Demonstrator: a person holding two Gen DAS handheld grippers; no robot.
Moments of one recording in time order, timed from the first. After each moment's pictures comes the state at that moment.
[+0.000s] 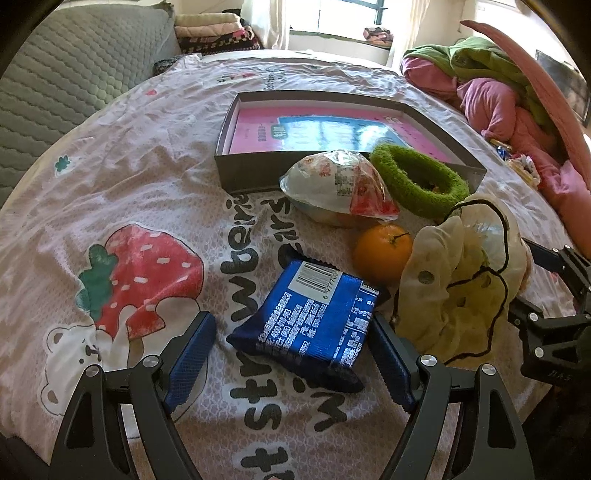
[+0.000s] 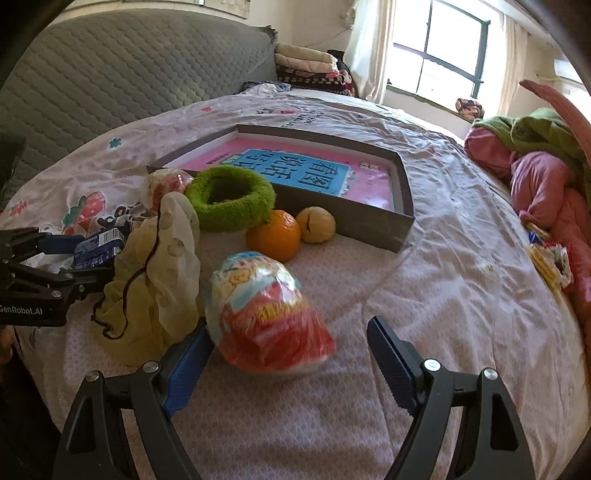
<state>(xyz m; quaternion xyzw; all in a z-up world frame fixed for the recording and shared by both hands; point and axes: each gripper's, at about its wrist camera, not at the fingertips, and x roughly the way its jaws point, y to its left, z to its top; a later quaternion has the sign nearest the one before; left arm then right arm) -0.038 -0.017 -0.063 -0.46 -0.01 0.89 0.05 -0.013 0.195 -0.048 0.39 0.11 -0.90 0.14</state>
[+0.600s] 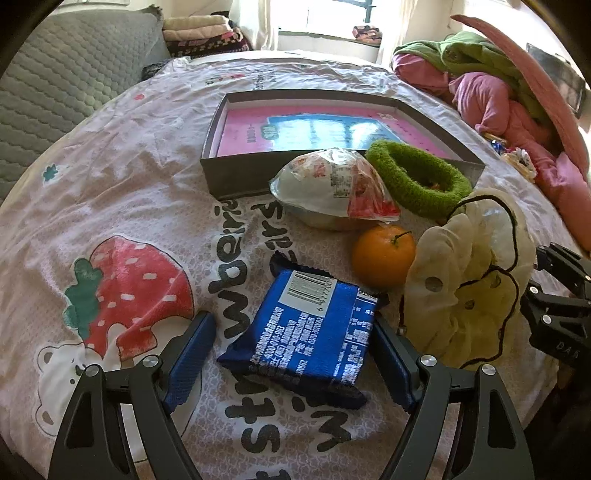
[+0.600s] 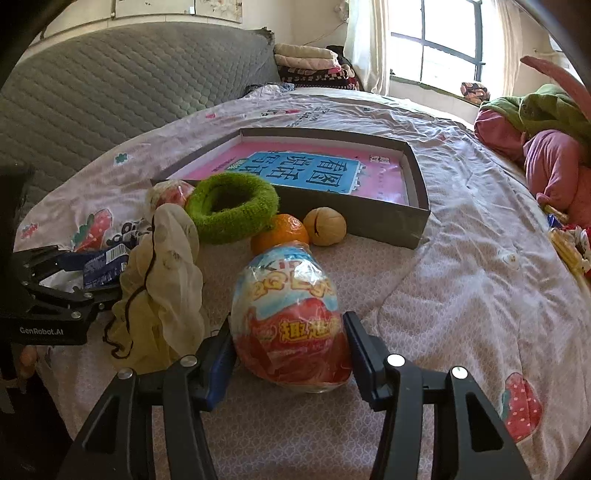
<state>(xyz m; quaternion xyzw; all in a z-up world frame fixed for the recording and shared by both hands) -0.048 -0.013 -0.071 -0.46 0.00 0.89 0.07 -0.024 0.204 -0.051 0.40 0.06 -0.90 0.17</state>
